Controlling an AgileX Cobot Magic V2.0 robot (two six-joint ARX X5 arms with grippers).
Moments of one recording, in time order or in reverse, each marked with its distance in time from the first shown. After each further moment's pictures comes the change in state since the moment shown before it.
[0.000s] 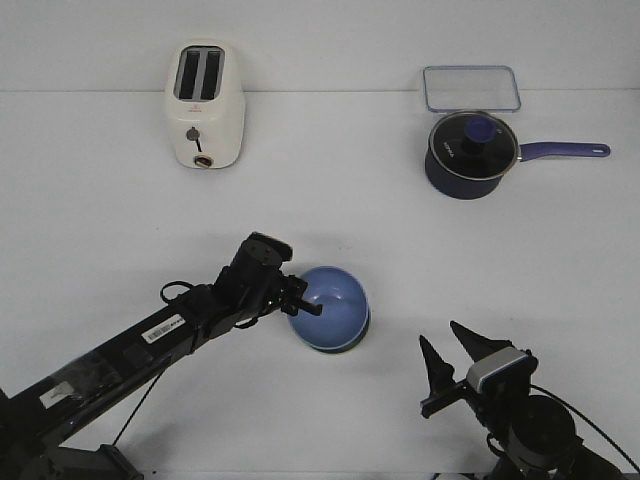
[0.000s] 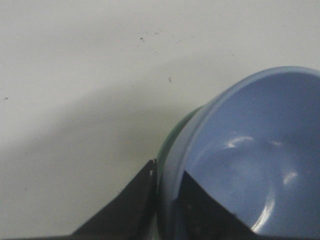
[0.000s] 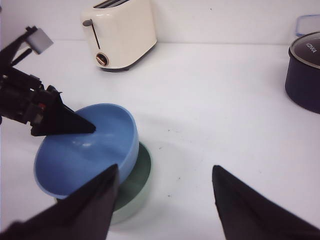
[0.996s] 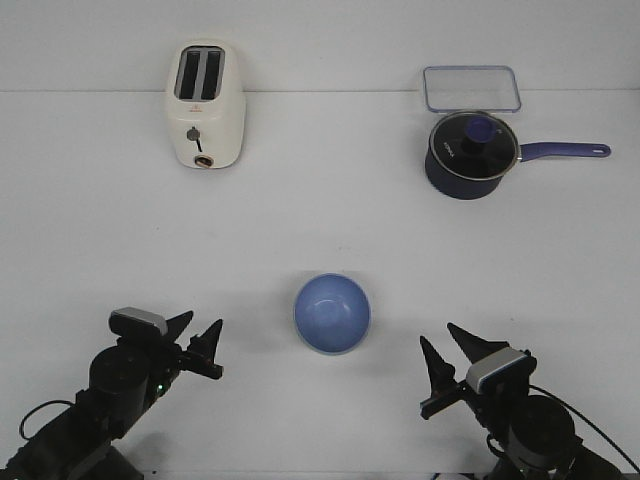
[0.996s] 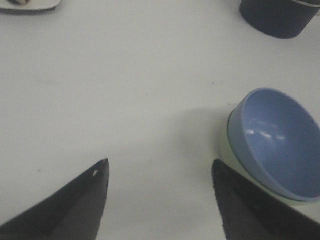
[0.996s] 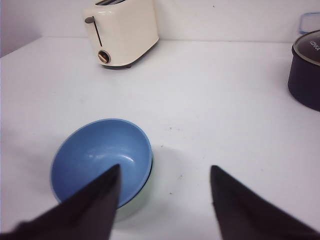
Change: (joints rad) left arm 0.042 -0.932 -0.463 -0.153 -0.249 -0.065; right arm 0.000 0.000 0.000 -0.007 -0.008 0.001
